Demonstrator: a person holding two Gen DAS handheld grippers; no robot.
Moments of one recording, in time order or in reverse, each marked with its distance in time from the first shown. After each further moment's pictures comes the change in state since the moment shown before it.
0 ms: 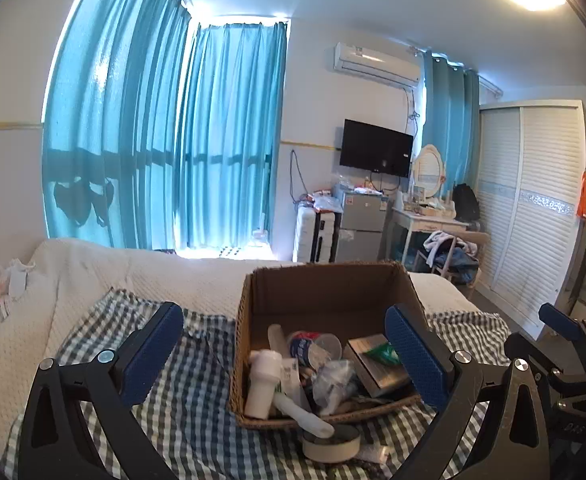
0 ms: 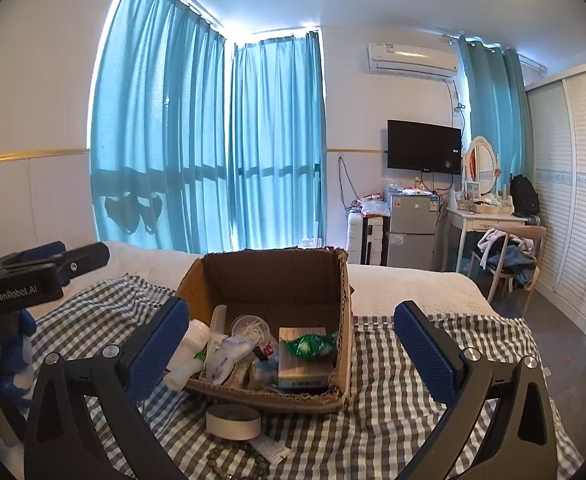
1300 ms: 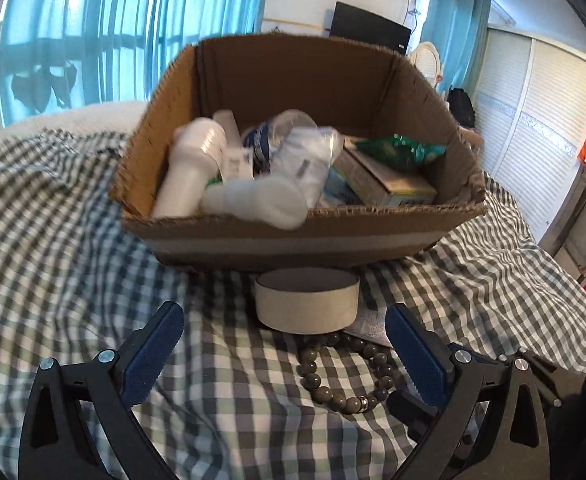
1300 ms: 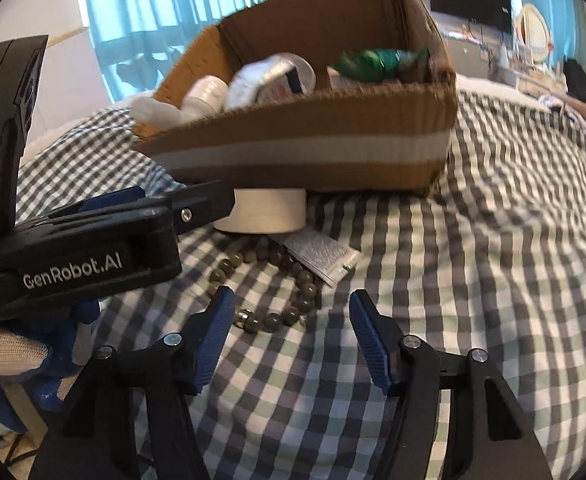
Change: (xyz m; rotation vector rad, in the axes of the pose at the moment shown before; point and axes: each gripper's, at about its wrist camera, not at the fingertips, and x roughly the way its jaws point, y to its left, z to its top) left arm 0.102 -0.034 -0.174 -0.026 0.428 -0.075; right arm 0.094 0.021 -0.182 0.068 0.577 0.155
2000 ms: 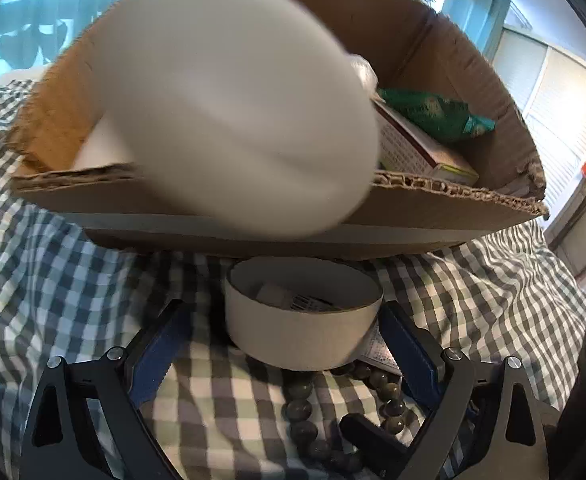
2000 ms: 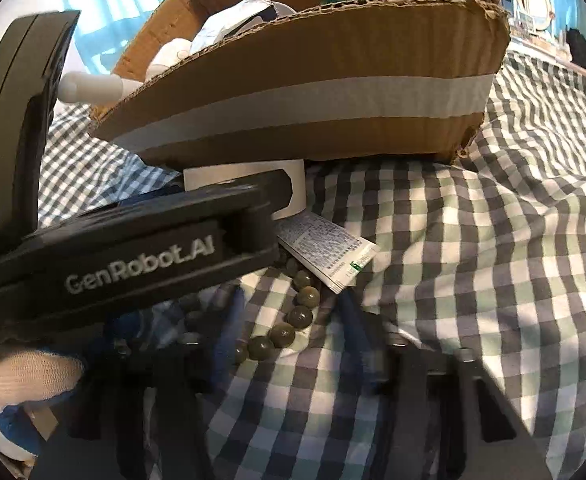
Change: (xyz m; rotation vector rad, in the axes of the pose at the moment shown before) left arm 0.074 -0.004 0.001 -0.060 0.099 -0.049; right arm 0.051 -0.006 0.003 0.042 0.088 0.017
